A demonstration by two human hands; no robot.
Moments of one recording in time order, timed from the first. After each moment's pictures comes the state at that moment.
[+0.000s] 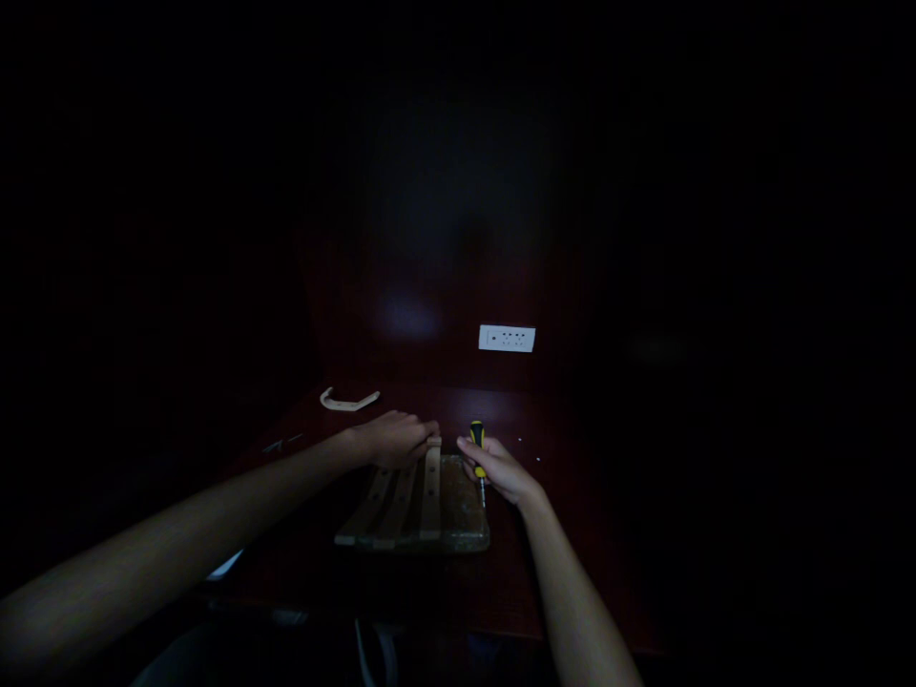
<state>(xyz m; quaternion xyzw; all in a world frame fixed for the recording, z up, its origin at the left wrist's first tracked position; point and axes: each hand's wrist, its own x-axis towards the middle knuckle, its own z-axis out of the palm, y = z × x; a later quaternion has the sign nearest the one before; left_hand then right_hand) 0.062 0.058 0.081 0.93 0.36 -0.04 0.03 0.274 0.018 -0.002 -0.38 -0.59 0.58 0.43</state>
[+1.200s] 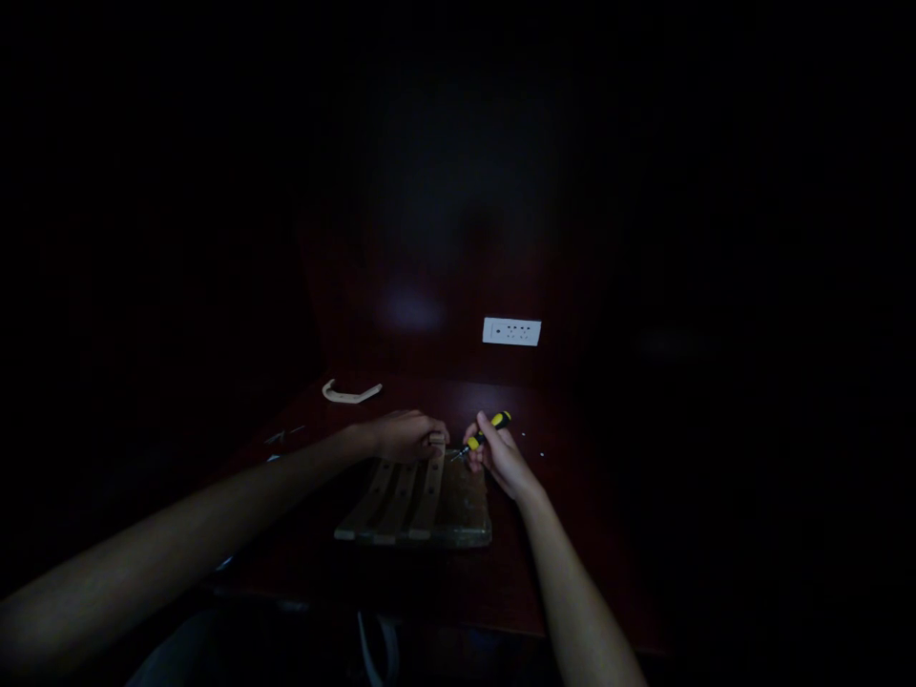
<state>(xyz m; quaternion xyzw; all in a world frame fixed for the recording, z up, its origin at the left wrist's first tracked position) 0.063 0.070 0.069 0.94 0.34 -0.03 0.08 0.266 0.016 0.008 -0.36 -0.48 0.60 0.53</state>
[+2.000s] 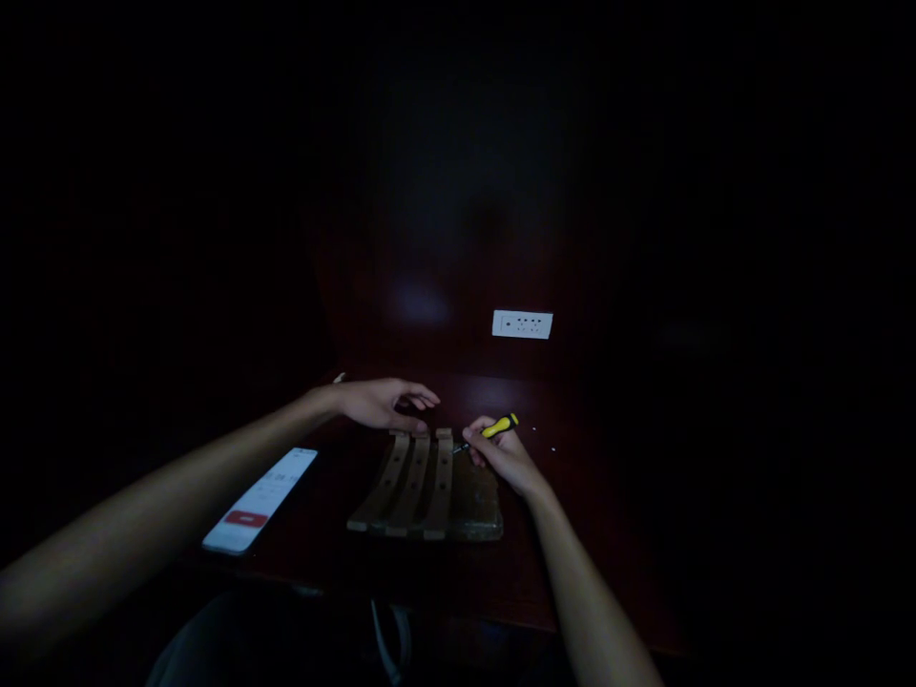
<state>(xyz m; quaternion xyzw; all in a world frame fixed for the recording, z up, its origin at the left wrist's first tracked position) 0.020 0.076 0.117 0.89 0.32 0.05 0.32 0.264 0.015 0.001 -0.39 -0.61 0.49 0.49</state>
